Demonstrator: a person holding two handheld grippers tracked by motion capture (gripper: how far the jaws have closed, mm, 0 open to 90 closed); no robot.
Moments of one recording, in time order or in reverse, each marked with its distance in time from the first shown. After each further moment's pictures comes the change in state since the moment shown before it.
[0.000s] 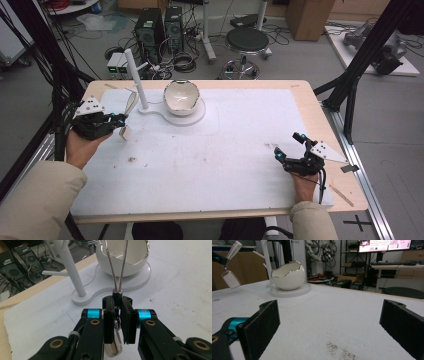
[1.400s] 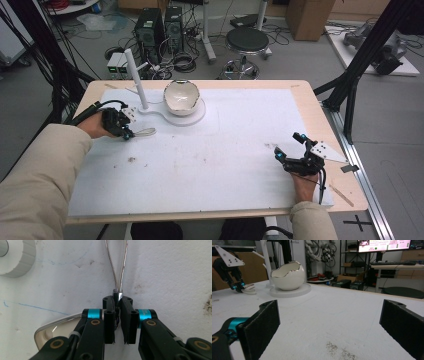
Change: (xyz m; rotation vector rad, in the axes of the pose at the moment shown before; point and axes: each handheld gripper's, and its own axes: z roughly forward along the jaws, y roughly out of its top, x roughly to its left) left arm 0.038 -0.010 0.109 0.688 -0.427 0.568; right arm 0.000 0.000 0.000 0.002 -0.005 0.006
